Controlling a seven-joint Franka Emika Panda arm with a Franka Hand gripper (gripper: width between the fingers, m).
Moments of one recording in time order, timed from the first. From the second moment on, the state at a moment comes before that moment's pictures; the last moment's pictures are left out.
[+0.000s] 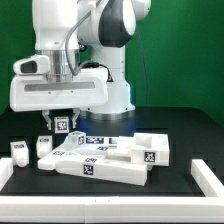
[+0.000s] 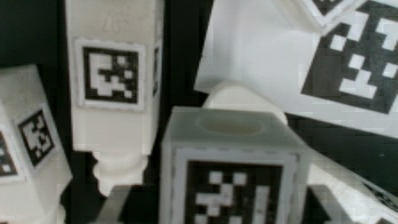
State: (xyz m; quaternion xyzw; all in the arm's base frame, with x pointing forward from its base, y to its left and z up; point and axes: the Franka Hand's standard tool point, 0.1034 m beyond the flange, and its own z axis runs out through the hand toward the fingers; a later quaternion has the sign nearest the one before) arm 0.374 -0.126 0.058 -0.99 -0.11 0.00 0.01
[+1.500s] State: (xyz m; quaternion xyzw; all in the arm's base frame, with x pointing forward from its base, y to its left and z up) arm 0.357 -0.231 0.025 -0.99 -0.14 0.02 0.00
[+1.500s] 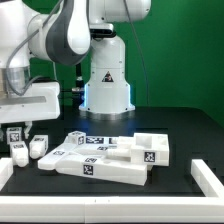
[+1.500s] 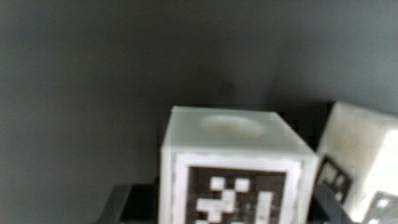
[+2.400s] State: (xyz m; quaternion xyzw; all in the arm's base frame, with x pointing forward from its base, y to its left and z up) arm 0.324 -0.220 0.004 -0.99 -0.14 0.04 0.00
